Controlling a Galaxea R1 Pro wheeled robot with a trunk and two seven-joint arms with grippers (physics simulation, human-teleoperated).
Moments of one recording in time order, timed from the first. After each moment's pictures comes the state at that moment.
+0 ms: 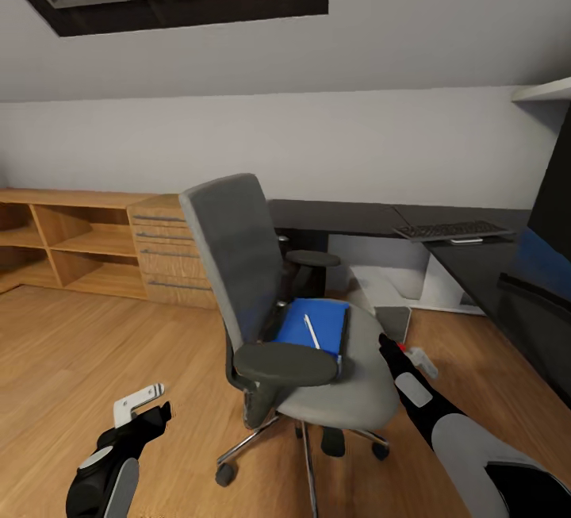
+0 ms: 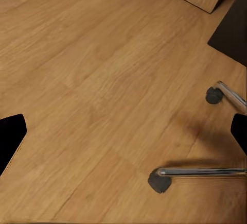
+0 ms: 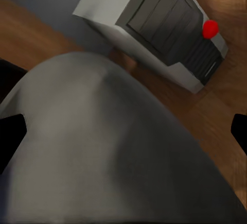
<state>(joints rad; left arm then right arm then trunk) -0.07 -0.08 0.13 -1.58 0.25 0.59 0.39 -0.80 -0.04 -0.05 -0.26 -0.93 -0.20 0.01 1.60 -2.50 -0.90</state>
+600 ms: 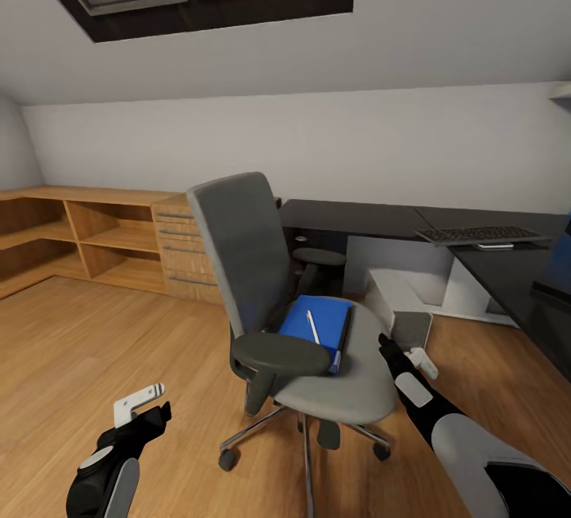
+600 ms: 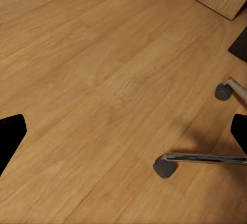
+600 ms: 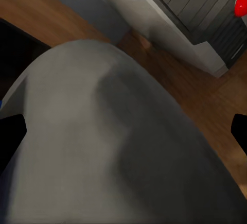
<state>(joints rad) -0.07 -0.08 0.13 -1.58 0.25 0.59 0.39 -0.80 -0.04 -0.05 -0.26 -0.94 -0.20 0.01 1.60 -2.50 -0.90</state>
